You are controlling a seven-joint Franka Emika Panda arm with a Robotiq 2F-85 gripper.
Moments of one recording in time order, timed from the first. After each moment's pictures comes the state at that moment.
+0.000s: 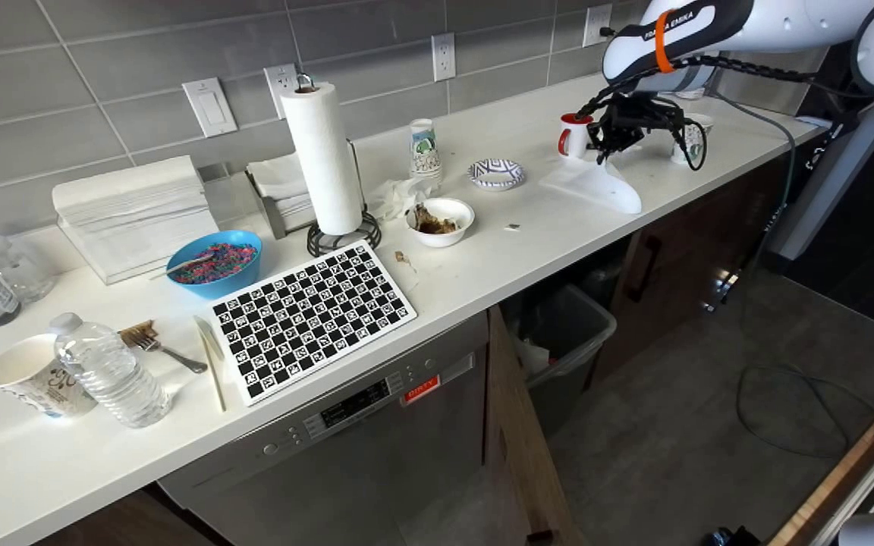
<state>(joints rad) -0.29 0.66 -0.09 -1.39 0.17 2.30 0.11</state>
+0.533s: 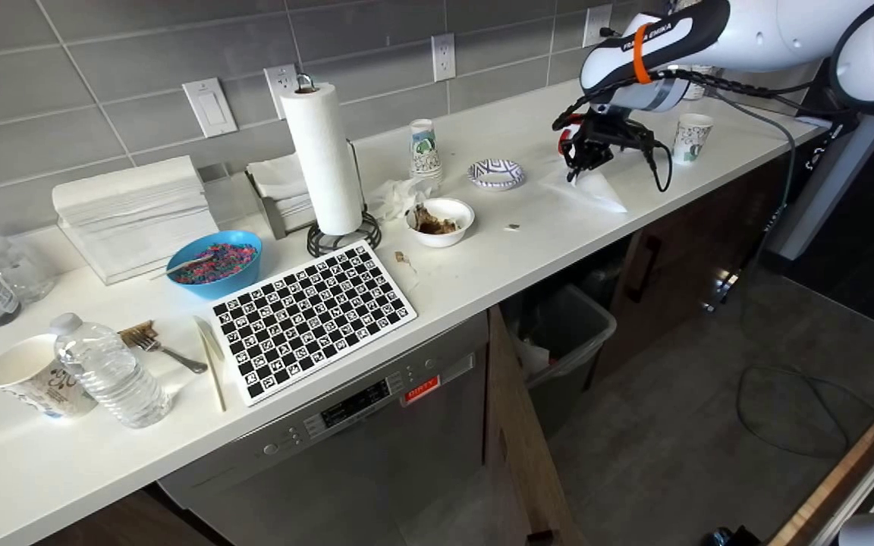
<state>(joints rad) -0.29 0.72 -0.01 -1.37 0.28 2.30 0.06</state>
